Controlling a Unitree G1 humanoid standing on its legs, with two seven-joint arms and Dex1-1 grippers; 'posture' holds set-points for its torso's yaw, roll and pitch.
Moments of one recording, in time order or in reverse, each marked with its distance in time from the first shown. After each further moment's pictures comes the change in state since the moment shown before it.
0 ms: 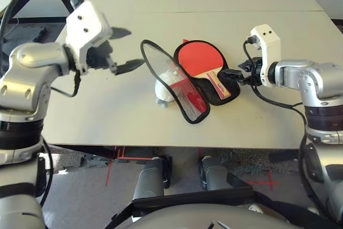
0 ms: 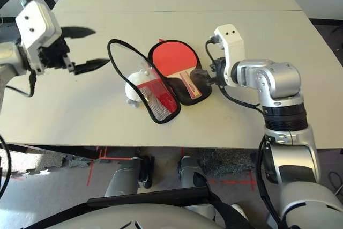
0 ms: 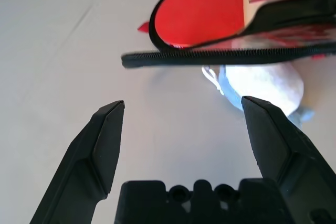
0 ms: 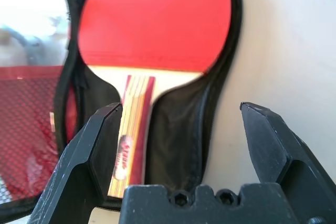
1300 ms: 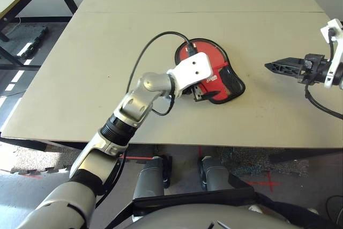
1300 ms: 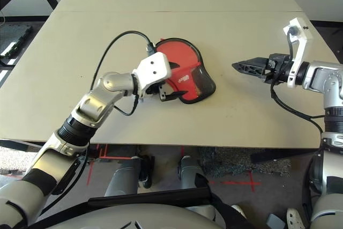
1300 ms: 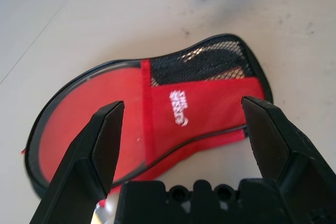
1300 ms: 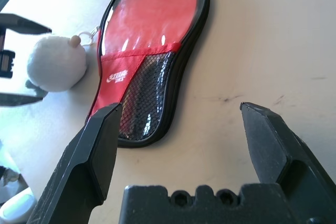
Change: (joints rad) left arm -0.158 -0.517 -0.402 0.137 0.232 -0.104 0.210; right arm 0.084 -0.280 -0.137 0.386 0.122 -0.249 0.477
